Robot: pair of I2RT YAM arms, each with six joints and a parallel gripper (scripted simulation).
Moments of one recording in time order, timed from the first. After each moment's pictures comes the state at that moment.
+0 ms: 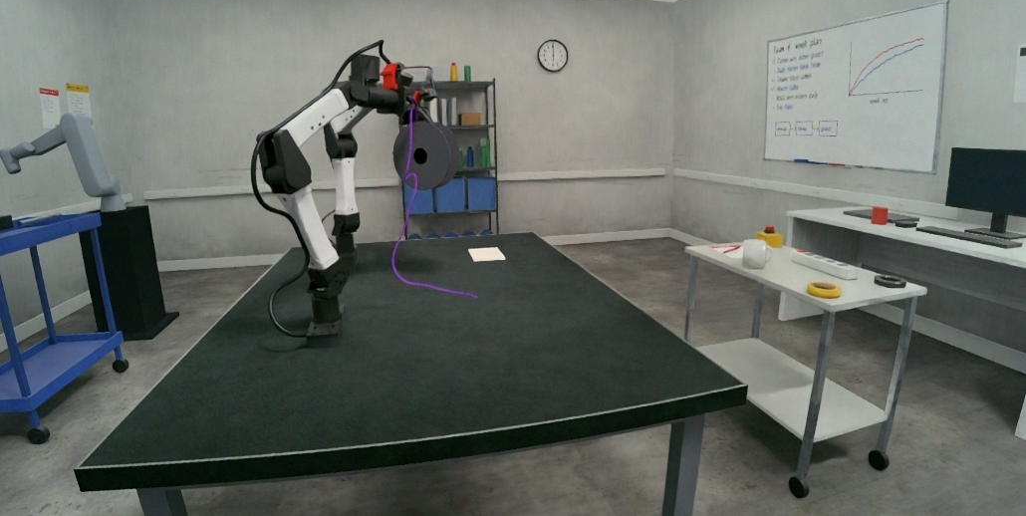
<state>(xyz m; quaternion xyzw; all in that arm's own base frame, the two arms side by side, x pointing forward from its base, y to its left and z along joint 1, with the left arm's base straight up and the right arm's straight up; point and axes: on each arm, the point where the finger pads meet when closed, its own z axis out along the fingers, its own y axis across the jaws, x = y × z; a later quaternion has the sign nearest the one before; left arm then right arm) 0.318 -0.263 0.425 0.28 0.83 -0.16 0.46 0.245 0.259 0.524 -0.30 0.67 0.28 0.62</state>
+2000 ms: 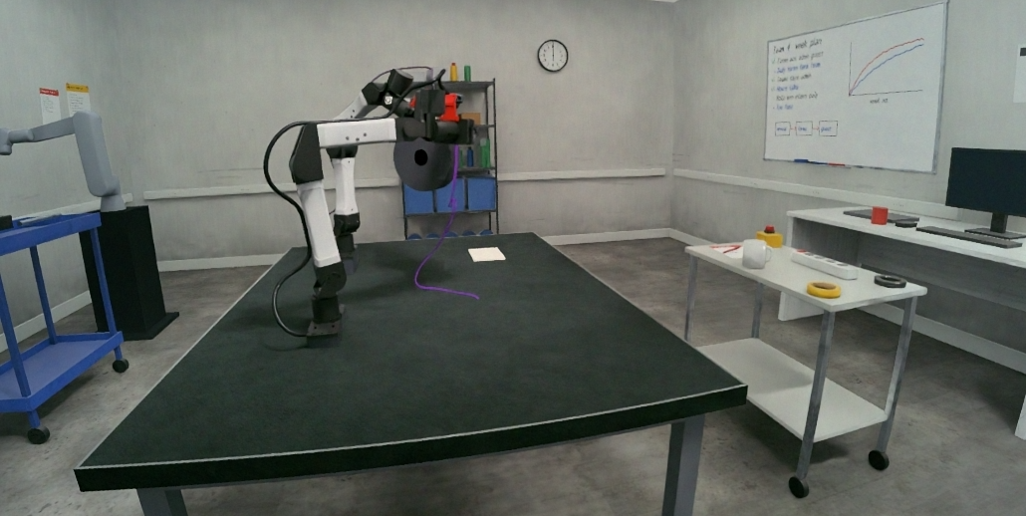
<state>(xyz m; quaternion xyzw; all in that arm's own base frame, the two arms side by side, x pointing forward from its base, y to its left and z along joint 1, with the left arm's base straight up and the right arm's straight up) 0.318 -0.260 0.422 0.28 0.83 -0.15 0.46 0.391 0.223 0.439 -0.31 0.65 0.32 0.62</state>
